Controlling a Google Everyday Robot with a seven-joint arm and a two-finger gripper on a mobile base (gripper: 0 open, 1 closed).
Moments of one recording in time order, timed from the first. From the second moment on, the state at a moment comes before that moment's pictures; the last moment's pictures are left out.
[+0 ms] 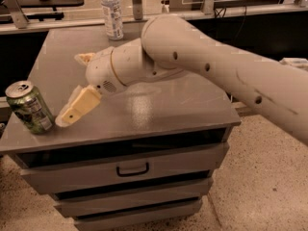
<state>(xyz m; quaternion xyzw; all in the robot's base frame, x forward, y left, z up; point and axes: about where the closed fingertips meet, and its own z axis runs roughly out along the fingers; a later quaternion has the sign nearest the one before) 0.513 0.195 0.914 -0.63 0.56 0.31 0.44</state>
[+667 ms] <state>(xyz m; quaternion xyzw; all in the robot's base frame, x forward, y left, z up) 0.508 0.250 0.897 -0.62 0.53 0.37 0.45</state>
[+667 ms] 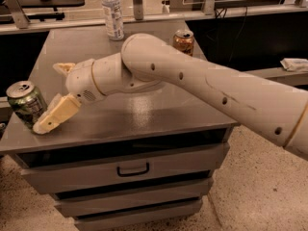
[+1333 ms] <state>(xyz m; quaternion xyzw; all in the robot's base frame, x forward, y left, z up) 0.494 0.292 0.885 -0.62 0.51 0.41 0.44</state>
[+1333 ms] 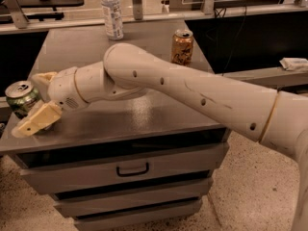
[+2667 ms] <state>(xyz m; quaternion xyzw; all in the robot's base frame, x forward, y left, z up) 0.553 0.226 0.894 -0.53 0.56 0.39 0.50</state>
